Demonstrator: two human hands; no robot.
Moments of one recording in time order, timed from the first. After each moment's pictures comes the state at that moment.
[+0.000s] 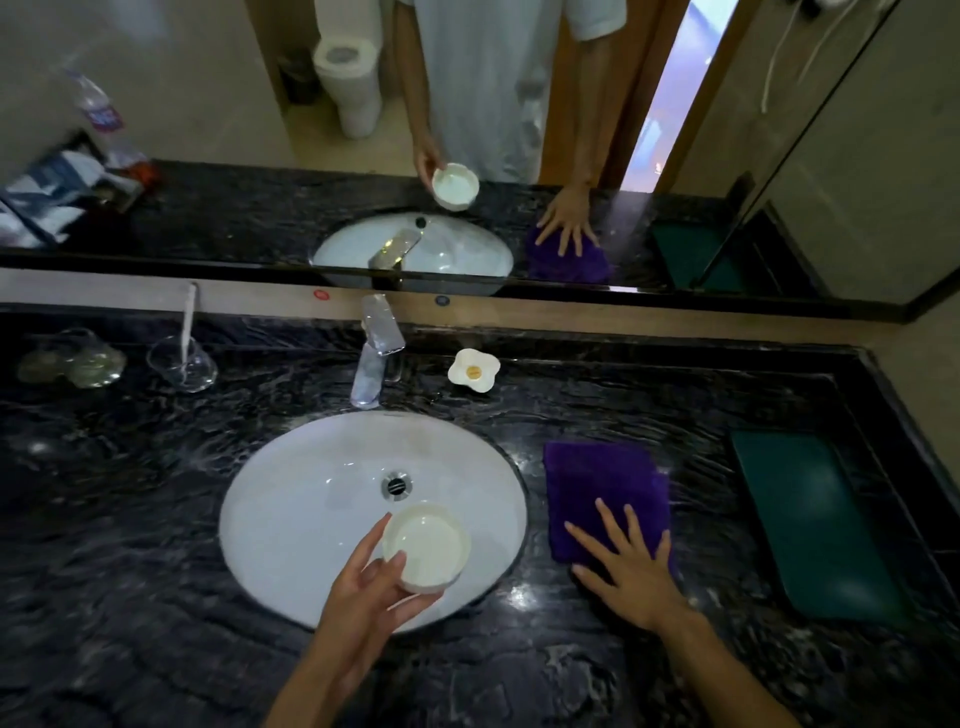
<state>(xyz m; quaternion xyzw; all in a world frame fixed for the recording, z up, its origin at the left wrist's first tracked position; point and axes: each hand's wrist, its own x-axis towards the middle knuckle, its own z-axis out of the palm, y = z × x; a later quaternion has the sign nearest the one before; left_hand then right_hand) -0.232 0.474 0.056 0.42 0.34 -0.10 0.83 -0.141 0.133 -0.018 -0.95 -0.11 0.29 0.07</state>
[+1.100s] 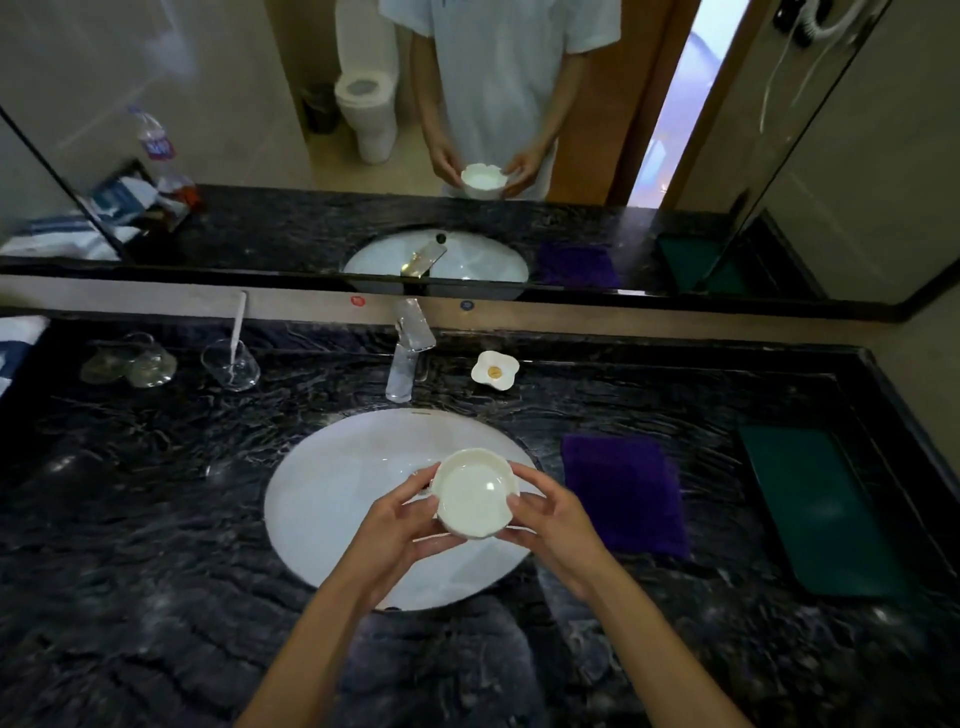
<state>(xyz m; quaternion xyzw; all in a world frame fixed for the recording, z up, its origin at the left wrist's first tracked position) -0.210 0.498 0.110 0.51 0.19 -0.16 0.82 -0.168 0.286 0.100 -0.60 0.10 0.28 0.74</state>
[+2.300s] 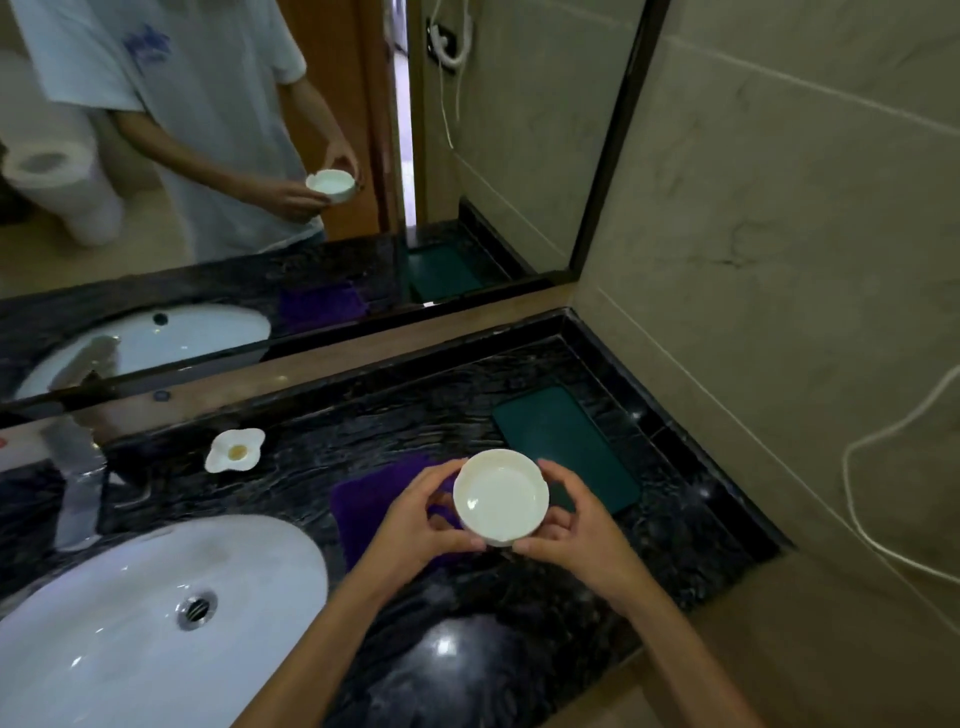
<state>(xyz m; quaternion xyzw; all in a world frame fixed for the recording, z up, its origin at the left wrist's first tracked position) -0.131 0.206 0.130 0.74 -0.17 -0.22 0.61 -0.217 -0.012 0.132 -0.71 0.15 0.07 0.68</state>
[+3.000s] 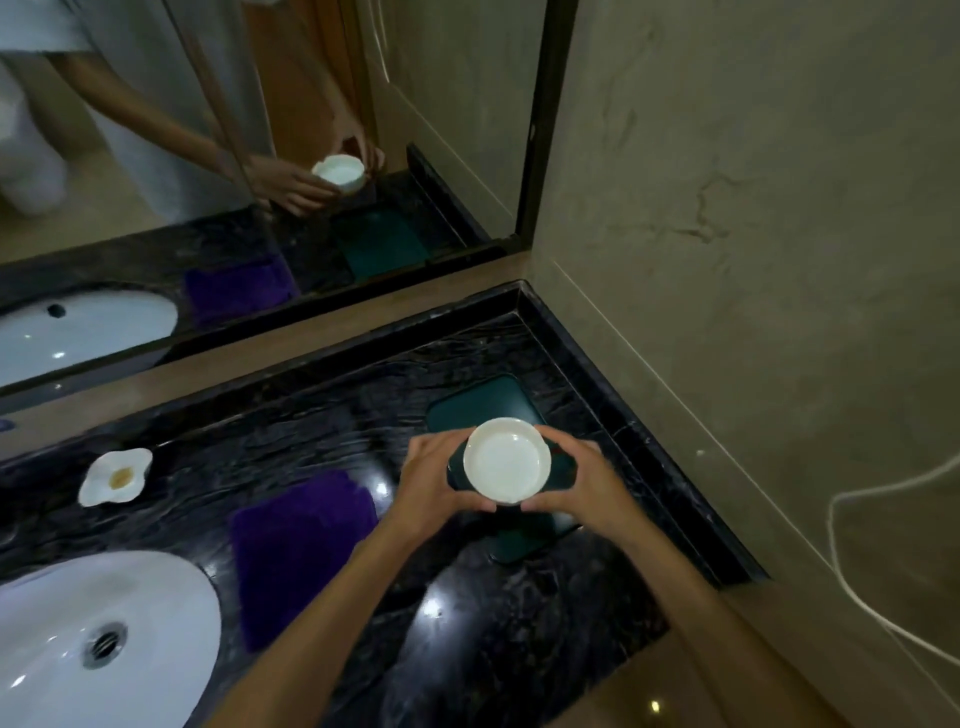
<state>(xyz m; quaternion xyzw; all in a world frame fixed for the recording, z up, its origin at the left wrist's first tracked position) -0.051 0.031 0.071 0.86 -0.21 -0.16 0.44 -0.135 -0.183 0.091 -0.86 0.16 0.07 0.49</state>
